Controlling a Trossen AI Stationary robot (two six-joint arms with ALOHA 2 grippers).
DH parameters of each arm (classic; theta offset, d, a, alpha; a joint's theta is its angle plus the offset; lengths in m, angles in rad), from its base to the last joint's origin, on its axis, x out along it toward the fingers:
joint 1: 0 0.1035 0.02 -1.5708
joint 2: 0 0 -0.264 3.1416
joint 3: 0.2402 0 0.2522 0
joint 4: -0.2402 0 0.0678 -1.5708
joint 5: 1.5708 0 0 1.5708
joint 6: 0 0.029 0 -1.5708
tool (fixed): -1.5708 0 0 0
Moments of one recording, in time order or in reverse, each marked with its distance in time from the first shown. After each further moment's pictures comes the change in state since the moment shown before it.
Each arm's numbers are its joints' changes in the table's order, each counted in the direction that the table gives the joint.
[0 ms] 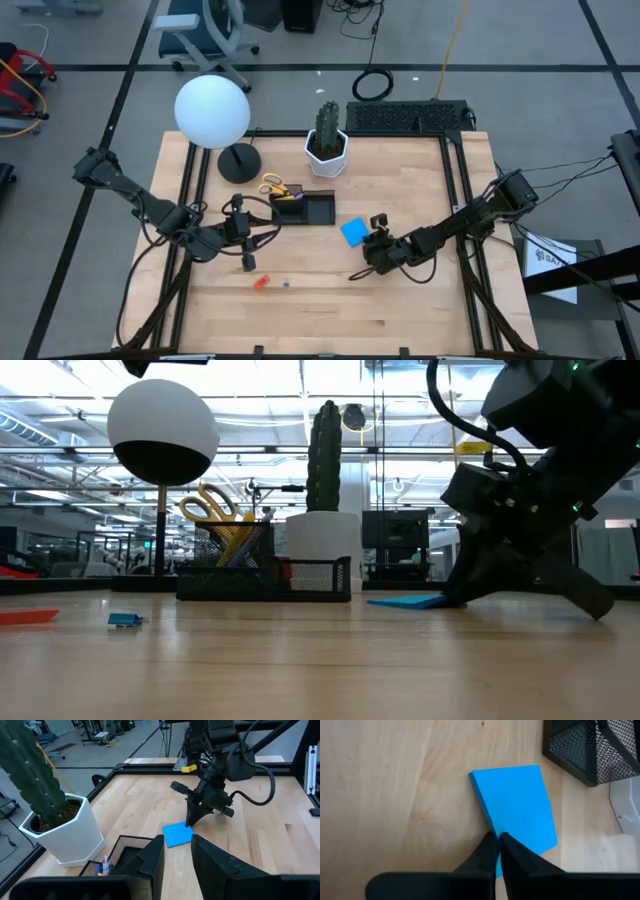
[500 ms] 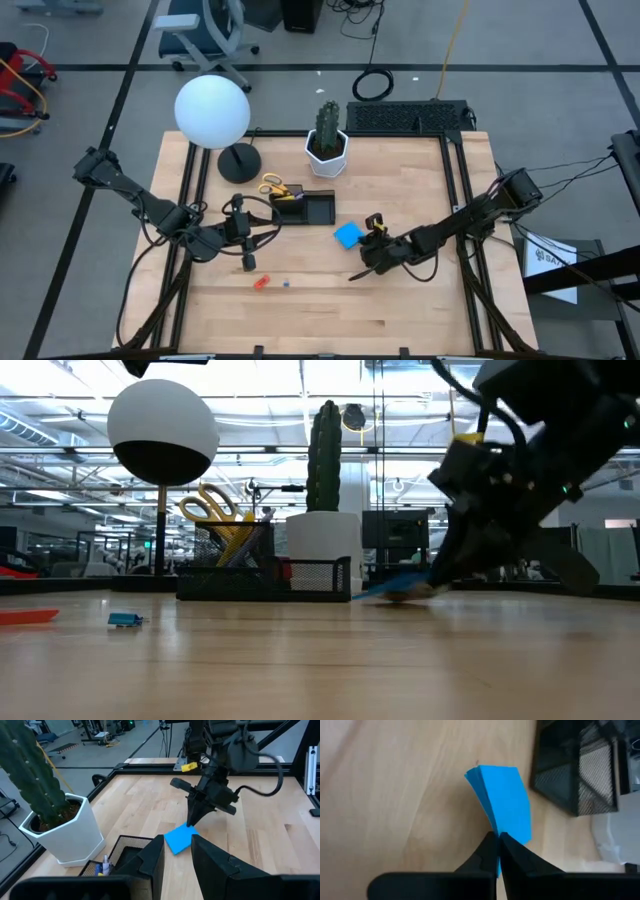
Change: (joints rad) left arm 0.000 0.000 0.000 0.000 0.000 -0.002; right arm 0.000 -0.049 0.039 0.045 0.008 -0.141
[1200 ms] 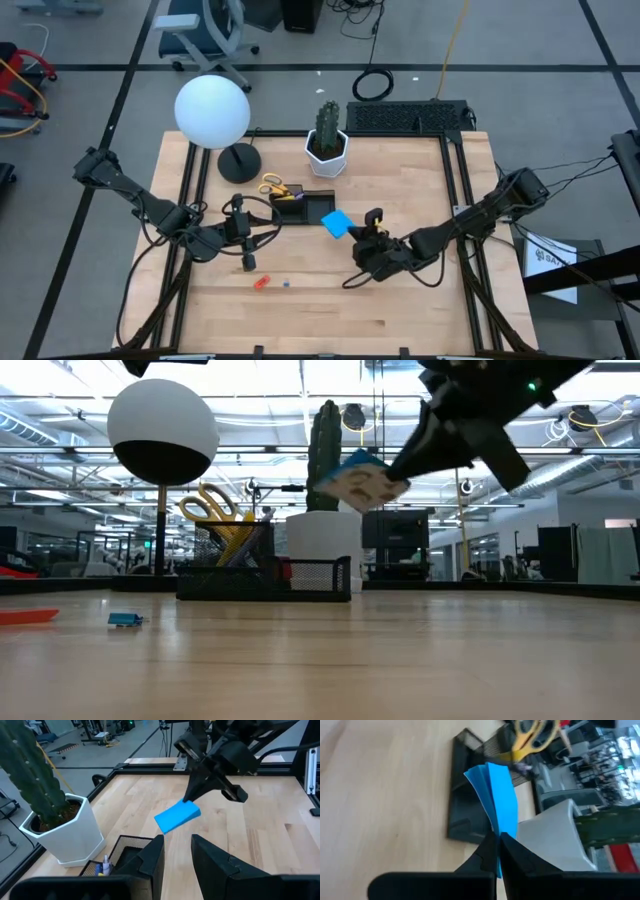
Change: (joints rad) left arm 0.000 0.000 0.000 0.000 0.000 0.003; right arm 0.060 -0.065 0.243 -0.172 -0.290 -0.005
